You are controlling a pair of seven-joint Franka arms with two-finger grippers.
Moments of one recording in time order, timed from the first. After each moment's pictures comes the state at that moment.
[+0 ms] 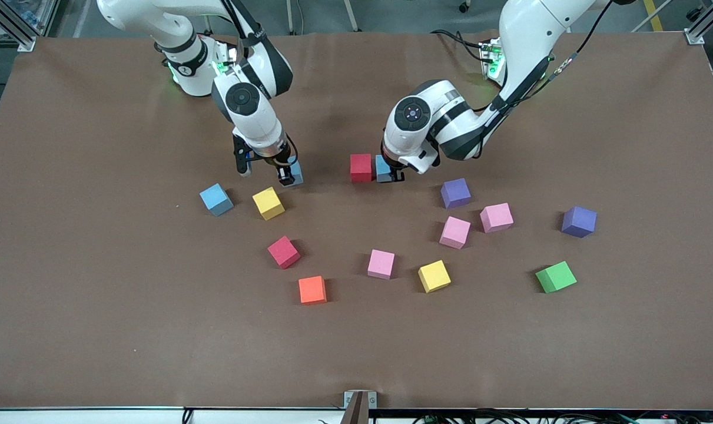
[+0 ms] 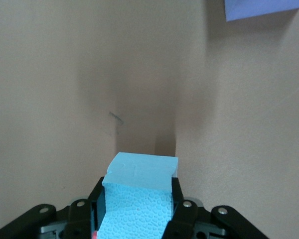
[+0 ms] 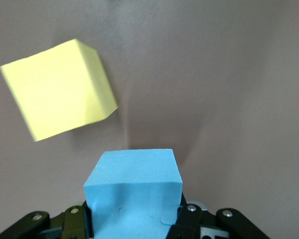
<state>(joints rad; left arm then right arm) -0.13 0.51 -0.71 -2.08 0.23 2.38 -2.65 0.78 0.20 -0.09 -2.38 0.17 2.64 1.94</state>
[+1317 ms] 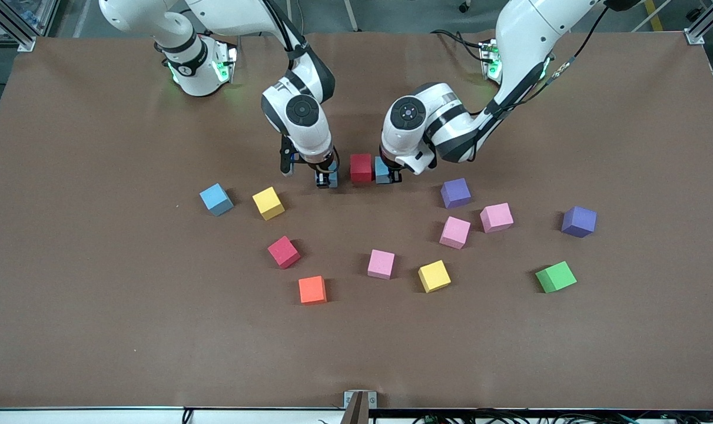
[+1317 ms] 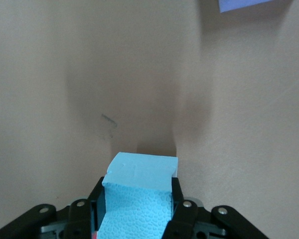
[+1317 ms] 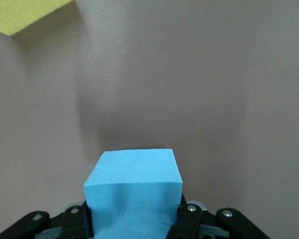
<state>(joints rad) -0.14 0.54 -0.71 -2.08 0.31 2.40 -2.67 0.92 0.45 -0.07 -2.12 0.17 2.56 2.25</state>
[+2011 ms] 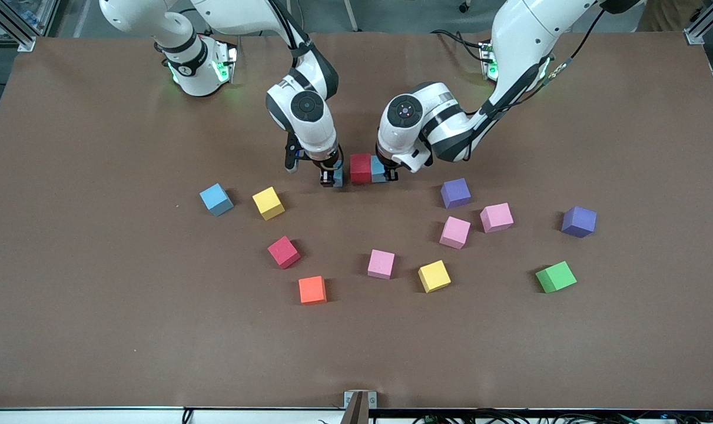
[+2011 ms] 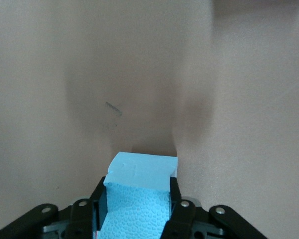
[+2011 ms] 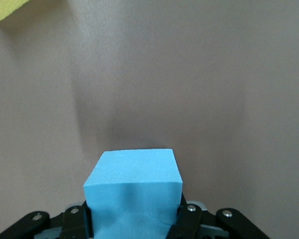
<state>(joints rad) -0.16 0.55 -0.71 -2.08 0.31 2.42 -2.70 0.93 0.45 -0.07 -2.12 0.17 2.60 2.33</state>
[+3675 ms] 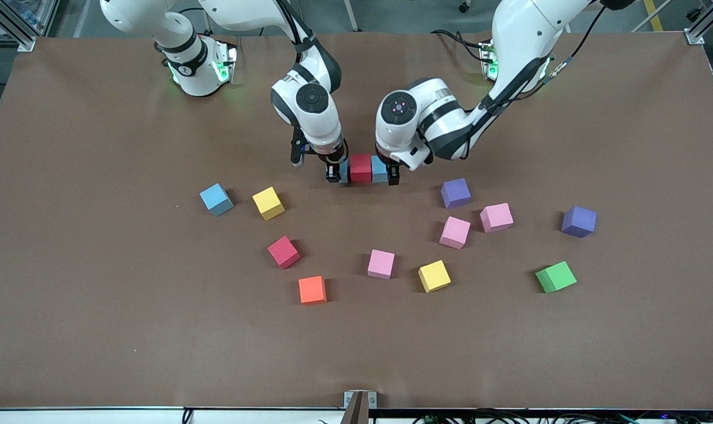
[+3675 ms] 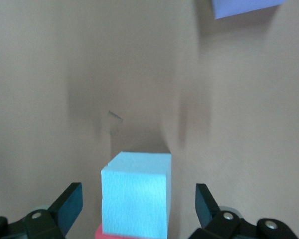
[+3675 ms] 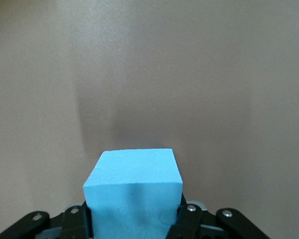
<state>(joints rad) -0.16 0.51 -0.74 -2.03 0.33 2.30 -2.69 0.97 0.45 -0.07 -2.13 0.17 2.64 2.37</state>
